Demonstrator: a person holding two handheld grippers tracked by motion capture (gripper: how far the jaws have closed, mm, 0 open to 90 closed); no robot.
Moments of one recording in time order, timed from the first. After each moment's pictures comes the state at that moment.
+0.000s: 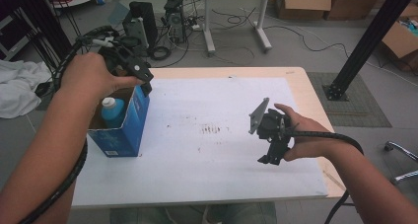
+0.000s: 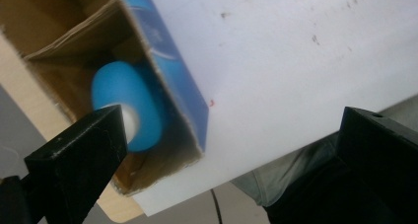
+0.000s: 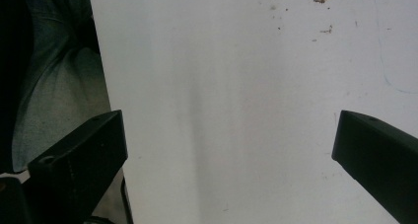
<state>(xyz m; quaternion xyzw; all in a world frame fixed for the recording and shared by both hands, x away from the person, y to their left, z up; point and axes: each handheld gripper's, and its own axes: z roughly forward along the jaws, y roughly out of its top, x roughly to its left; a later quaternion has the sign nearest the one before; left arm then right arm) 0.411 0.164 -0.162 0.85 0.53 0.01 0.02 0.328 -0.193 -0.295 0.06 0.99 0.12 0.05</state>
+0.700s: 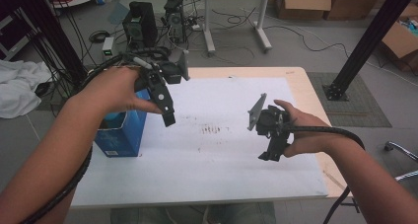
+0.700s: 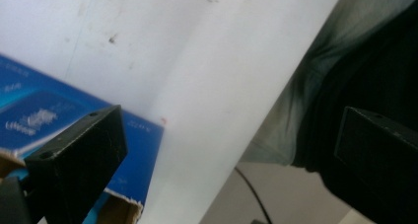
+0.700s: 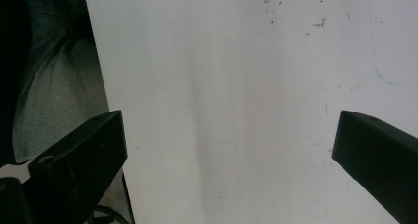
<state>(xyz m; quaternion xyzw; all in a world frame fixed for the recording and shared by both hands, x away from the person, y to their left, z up) 0.373 0.087 -0.188 0.97 0.24 -0.05 0.00 0.333 -0.188 -0.286 0.06 0.99 0.10 0.05</state>
